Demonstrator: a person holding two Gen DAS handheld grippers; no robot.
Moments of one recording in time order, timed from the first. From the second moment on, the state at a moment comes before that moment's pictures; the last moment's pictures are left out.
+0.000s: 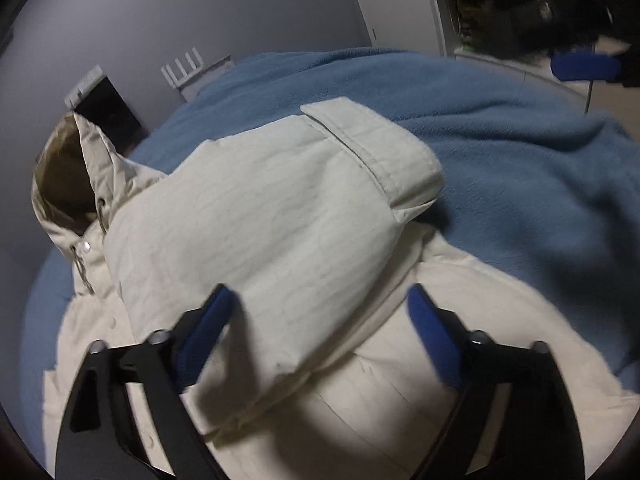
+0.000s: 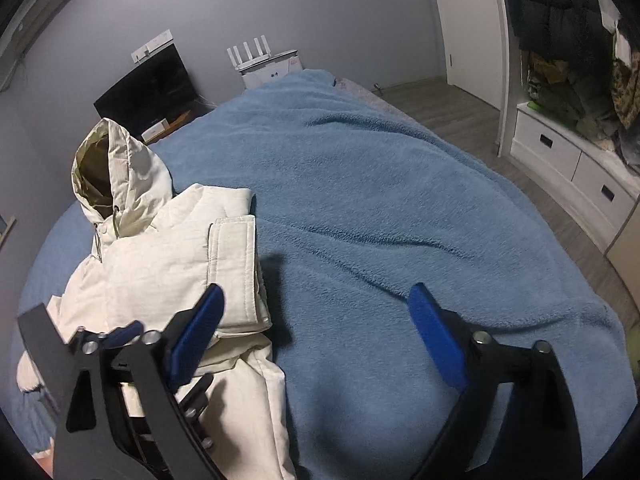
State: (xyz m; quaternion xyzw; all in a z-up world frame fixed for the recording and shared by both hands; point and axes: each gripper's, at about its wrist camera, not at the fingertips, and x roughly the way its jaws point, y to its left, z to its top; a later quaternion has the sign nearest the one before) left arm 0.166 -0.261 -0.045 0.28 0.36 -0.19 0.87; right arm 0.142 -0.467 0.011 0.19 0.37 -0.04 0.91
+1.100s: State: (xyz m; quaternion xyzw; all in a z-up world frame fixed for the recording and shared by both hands) left arm 0.144 0.018 -0.001 0.04 0.39 -0.03 0.92; right arm 0.144 -0.322 -0.008 0.04 0.39 0.08 0.91
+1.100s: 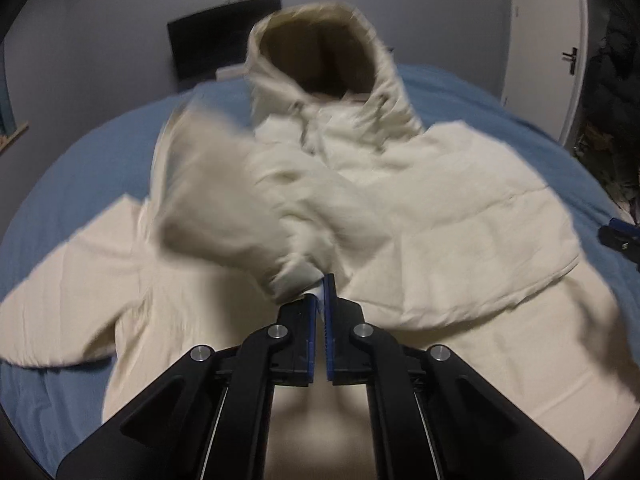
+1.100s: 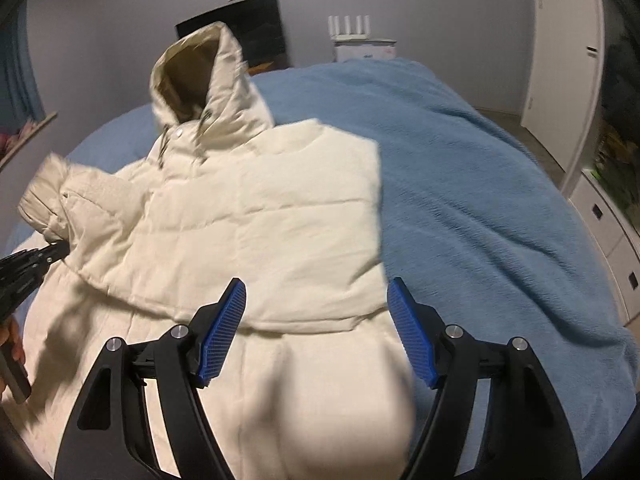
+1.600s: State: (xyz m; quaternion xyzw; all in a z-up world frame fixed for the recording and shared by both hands) left arm 0.131 0.038 -0.033 0.00 0.46 -0.07 0.89; right arm 0.140 -0.297 -0.023 0.02 0.40 0.11 0.91
